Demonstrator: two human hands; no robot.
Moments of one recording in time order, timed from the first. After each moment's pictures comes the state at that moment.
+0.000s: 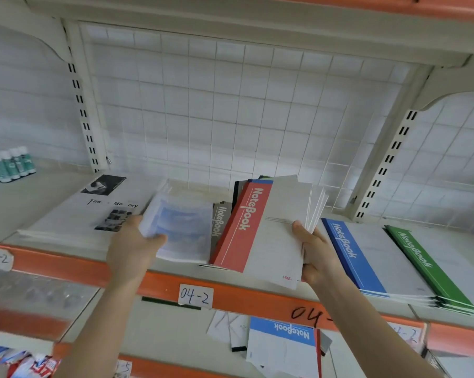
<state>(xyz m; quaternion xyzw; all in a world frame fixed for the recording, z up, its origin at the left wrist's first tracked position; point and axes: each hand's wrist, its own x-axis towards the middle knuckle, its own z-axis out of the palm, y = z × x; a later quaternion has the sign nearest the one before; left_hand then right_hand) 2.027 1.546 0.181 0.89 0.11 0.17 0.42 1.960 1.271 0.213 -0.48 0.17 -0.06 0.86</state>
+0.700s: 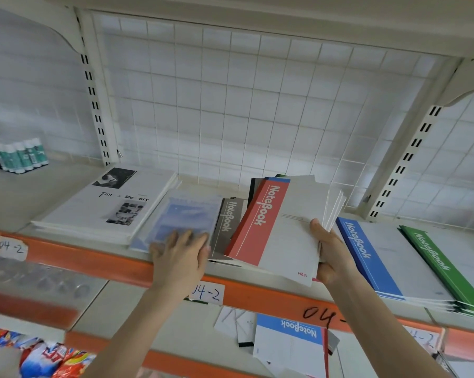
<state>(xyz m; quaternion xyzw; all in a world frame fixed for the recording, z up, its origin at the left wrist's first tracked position) 2.006 1.515 0.153 0.98 -0.12 0.09 0.09 1.968 1.264 0.204 -0.47 0.19 -0.05 0.86</state>
